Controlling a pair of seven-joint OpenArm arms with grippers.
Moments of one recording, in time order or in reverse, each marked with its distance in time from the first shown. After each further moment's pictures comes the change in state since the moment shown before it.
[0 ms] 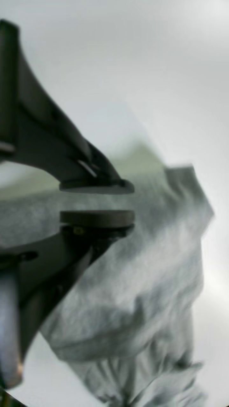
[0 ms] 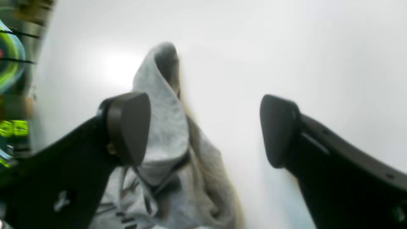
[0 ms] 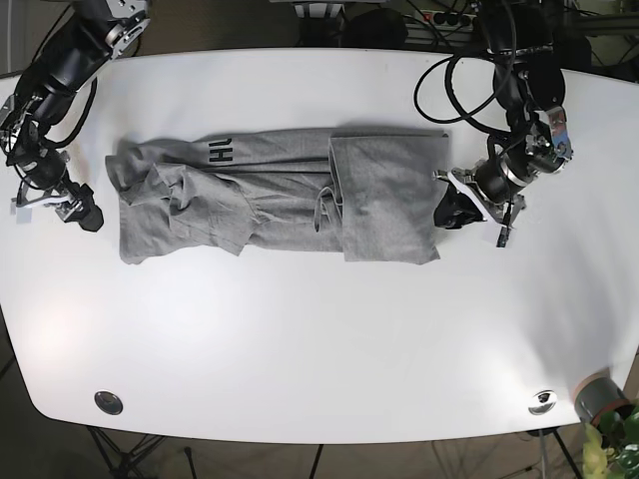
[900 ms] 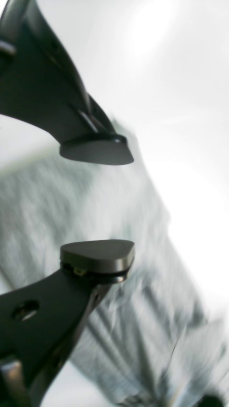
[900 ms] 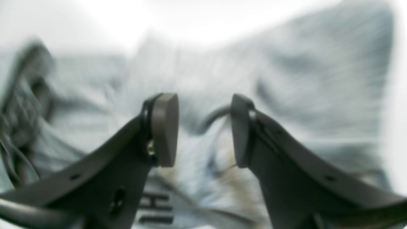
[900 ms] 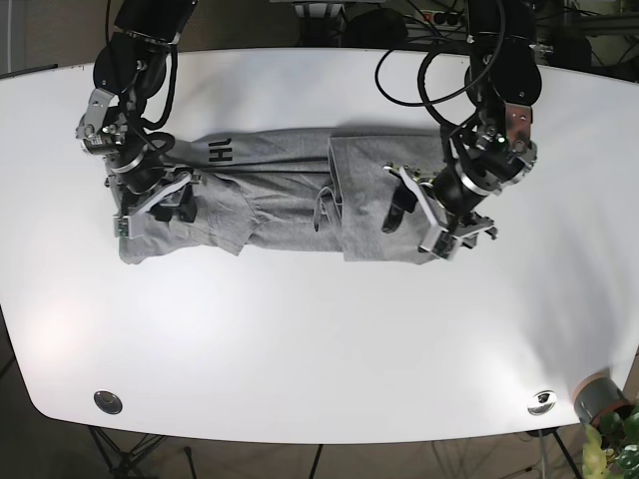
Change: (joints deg) left arm 1.6 0.2 13.3 17.3 13.4 7.7 -0.1; right arm -12.1 -16.5 -23.0 32.4 -22.4 -2.2 13.3
